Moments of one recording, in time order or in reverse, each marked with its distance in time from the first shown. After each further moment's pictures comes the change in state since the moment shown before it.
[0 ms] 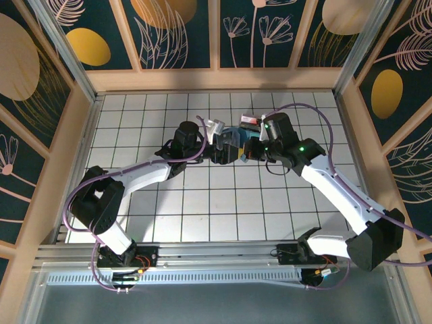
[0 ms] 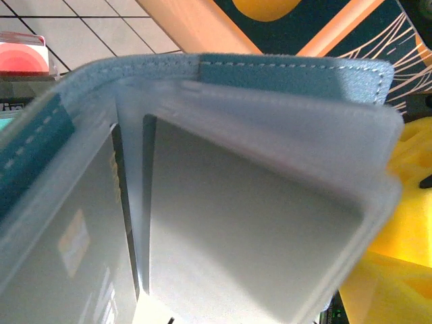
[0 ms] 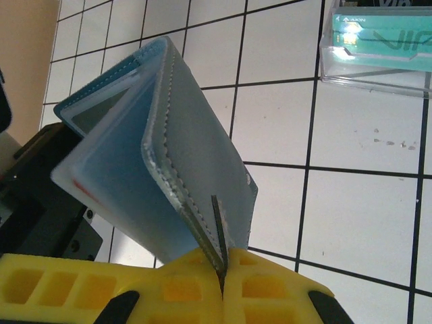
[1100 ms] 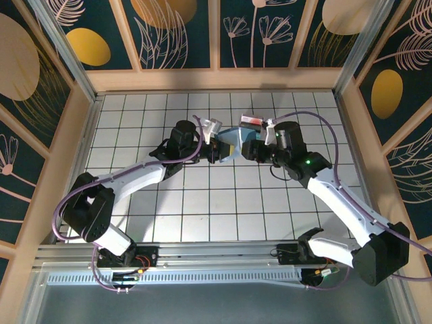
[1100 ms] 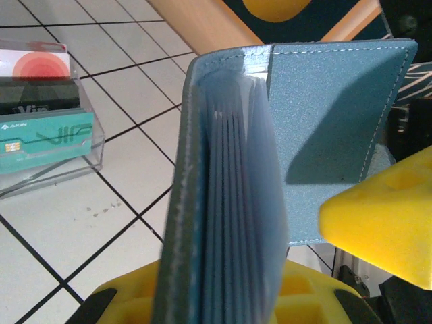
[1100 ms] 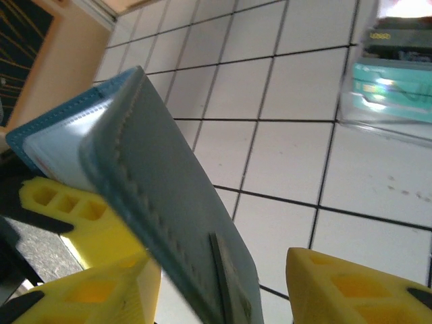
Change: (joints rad) left arm 0.000 -0.082 0.000 -0.112 -0.037 0.043; right arm -0.058 -0.120 -0.209 0.277 -0.091 -0.090
